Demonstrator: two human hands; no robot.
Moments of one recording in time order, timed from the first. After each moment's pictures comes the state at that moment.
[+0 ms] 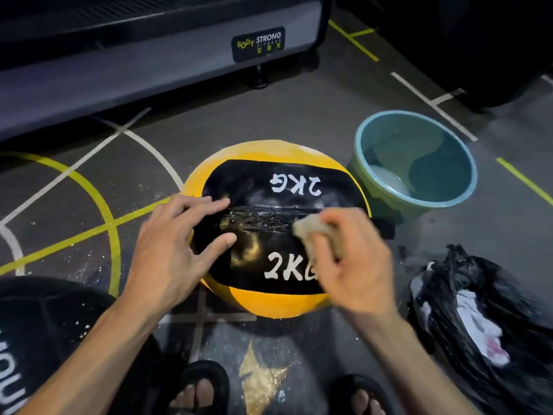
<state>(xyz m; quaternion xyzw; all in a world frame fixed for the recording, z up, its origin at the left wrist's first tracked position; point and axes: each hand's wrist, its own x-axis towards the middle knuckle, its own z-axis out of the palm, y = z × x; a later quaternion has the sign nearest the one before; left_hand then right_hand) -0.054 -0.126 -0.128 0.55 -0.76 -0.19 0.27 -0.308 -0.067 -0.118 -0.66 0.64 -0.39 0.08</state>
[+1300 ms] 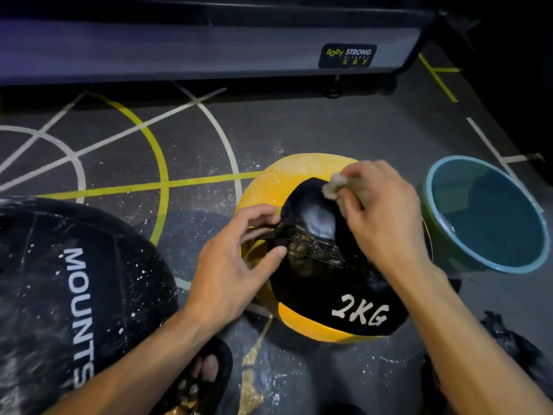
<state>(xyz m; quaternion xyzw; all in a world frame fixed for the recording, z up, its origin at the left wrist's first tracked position) -0.070 -0.070 -0.130 0.57 -0.56 -0.41 0.45 -0.277 -0.159 -0.074 -0.77 0.58 -0.26 0.07</state>
